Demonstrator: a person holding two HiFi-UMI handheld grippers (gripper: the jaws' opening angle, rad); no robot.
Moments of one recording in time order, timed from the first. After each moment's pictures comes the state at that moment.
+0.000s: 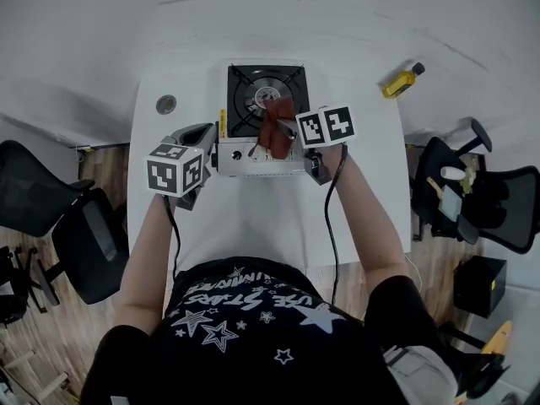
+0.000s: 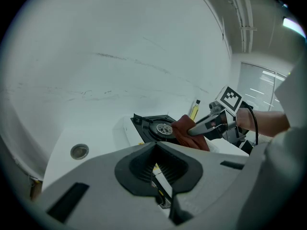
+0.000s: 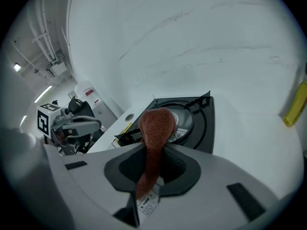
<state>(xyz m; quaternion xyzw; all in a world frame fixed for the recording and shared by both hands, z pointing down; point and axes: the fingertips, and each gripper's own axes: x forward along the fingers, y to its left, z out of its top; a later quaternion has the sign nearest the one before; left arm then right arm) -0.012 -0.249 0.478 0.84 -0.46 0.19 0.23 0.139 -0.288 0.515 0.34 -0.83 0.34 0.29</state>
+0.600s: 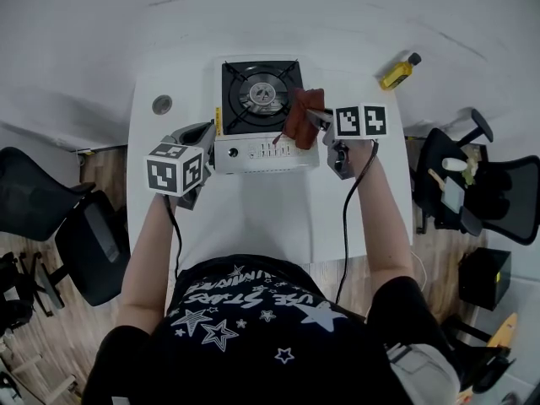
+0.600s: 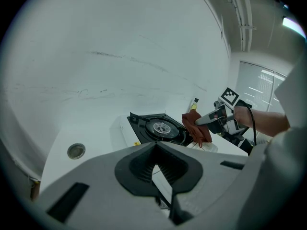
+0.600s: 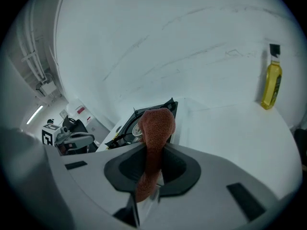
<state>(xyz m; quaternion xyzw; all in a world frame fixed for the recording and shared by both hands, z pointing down) 0.001 -0.247 0.480 0.84 -0.45 0.19 0.23 0.221 -0.299 0.503 0.40 -0.80 0.38 0.22</state>
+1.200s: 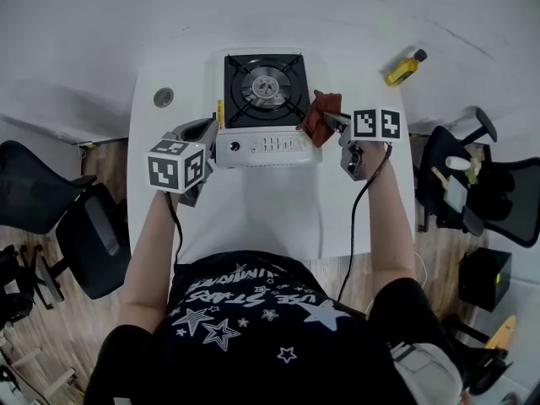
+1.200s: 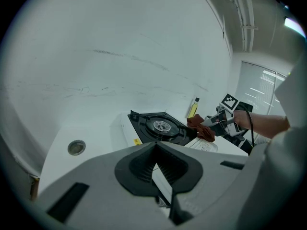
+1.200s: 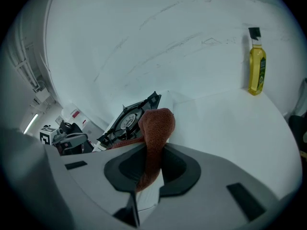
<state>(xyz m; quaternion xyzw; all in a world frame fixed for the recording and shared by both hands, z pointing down) 0.001 -0.243 0.485 0.84 -0.46 0.19 0.24 0.261 -0.289 0.529 0.42 -0.77 0.42 0.21</state>
